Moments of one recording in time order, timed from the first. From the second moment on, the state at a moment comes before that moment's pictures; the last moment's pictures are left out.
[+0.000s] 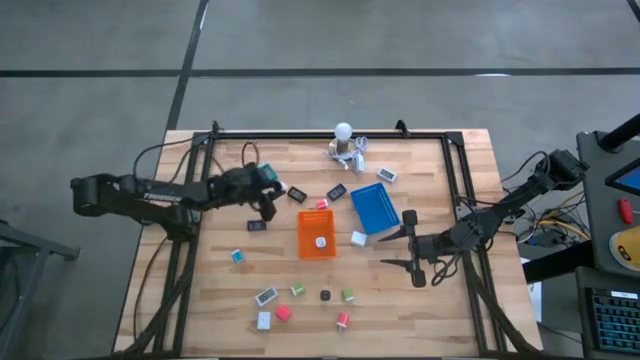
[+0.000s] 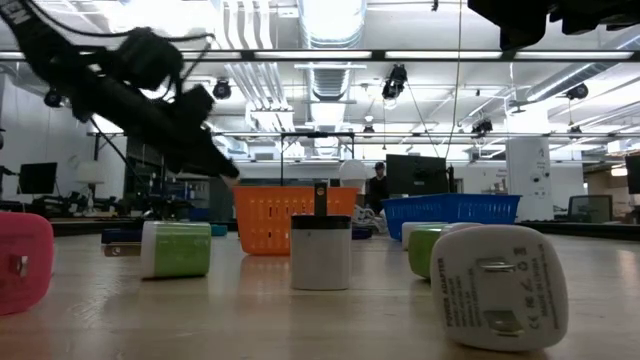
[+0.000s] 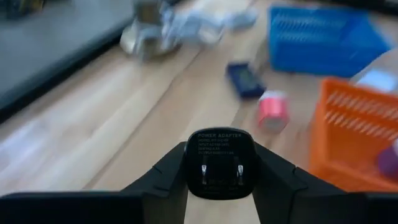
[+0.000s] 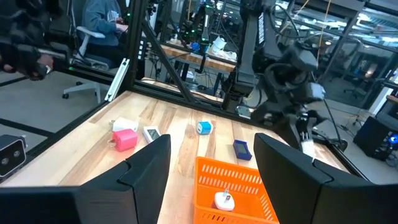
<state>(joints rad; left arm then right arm) 0.32 1.18 0.28 0.42 -0.06 -0.07 0.56 1.04 0.34 0.65 0.47 -0.18</state>
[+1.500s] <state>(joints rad) 0.25 1.19 0.09 1.09 0.14 0.02 0.56 1.04 0.34 0.67 0.47 -0.19</state>
